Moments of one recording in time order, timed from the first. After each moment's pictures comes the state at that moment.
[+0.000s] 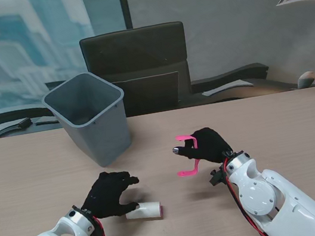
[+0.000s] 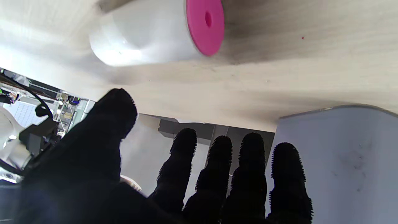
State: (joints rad) left arm 1.80 -1.05 -1.29 -1.74 0.97 -0.31 0.03; right arm -1.53 -1.16 1.14 -1.53 -0.51 -0.29 -0.23; left_hand 0.65 -0.48 0.54 -0.06 0.54 0.20 0.29 0.35 0.48 0.27 0.37 0.40 0.37 0.28 0.48 0.54 0.09 0.31 0.85 0.67; right_hand 0.28 -0.39 0.67 -0.05 1.23 0.10 0.85 0.70 1.39 0.12 1.47 0.84 1.32 0.16 1.64 1.10 1.18 0.28 1.91 0.82
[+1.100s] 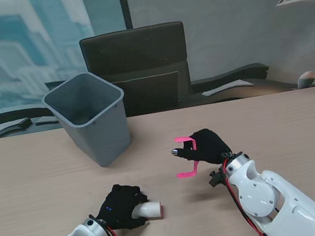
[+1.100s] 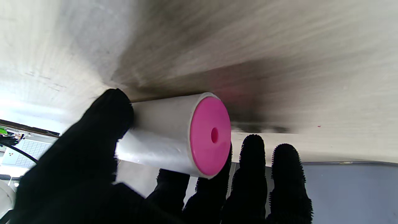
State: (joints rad) left arm 1.72 -1.03 -1.11 -1.59 1.08 -0.26 0.10; right arm -1.54 -1.15 1.13 -1.54 -0.52 -0.31 -0.23; left_hand 0.63 -0.48 0.54 -0.06 0.58 0.21 0.47 0.45 0.47 0.28 0.37 0.40 0.35 0.28 0.48 0.53 0.08 0.31 0.84 0.67; right_hand 0.29 -0.39 0.67 -0.05 1.23 0.10 0.85 0.70 1.39 0.12 1.47 0.84 1.32 0.16 1.64 1.10 1.18 0.28 1.91 0.81
